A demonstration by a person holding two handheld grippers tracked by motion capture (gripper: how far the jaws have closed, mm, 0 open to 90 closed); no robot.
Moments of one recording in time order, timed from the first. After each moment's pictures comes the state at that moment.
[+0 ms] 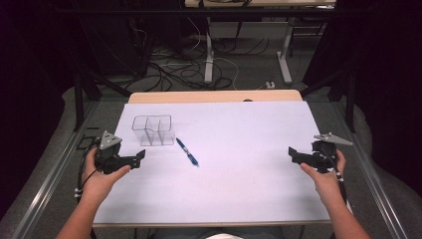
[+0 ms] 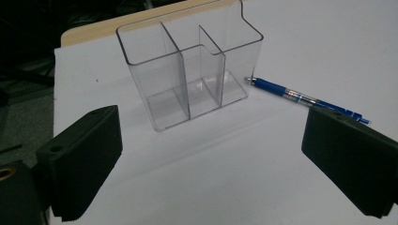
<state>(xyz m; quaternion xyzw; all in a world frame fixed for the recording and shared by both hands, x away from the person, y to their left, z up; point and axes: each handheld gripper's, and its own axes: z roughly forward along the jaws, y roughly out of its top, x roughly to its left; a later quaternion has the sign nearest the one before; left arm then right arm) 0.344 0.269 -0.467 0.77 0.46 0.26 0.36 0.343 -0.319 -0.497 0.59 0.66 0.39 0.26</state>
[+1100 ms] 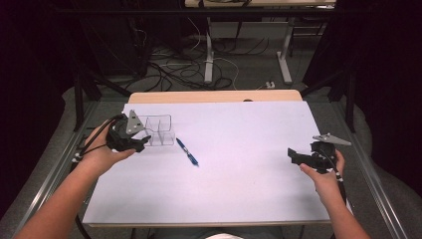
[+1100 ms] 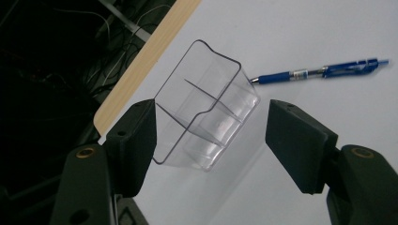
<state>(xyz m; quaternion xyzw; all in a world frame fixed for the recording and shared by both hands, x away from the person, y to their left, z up) 0.377 0.223 -0.406 0.90 0.21 0.33 0.20 0.343 -0.319 -0.500 0.59 0.66 0.38 0.26</state>
